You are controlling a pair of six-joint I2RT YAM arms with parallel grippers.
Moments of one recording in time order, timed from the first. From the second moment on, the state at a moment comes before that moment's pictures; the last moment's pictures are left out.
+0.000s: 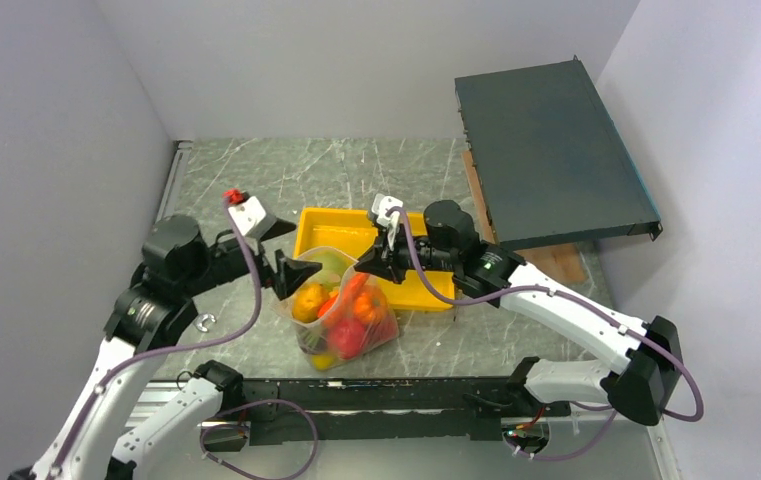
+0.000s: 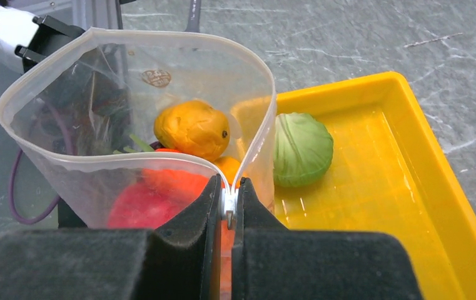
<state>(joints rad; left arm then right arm) -0.42 0.67 1.04 -0.54 0.54 0.06 0.86 1.21 1.00 -0.12 -0.46 -0.08</state>
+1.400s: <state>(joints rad) -0.80 0.95 1.05 -0.48 0.51 0.27 0.87 1.08 1.10 -0.41 -0.60 -0.11</state>
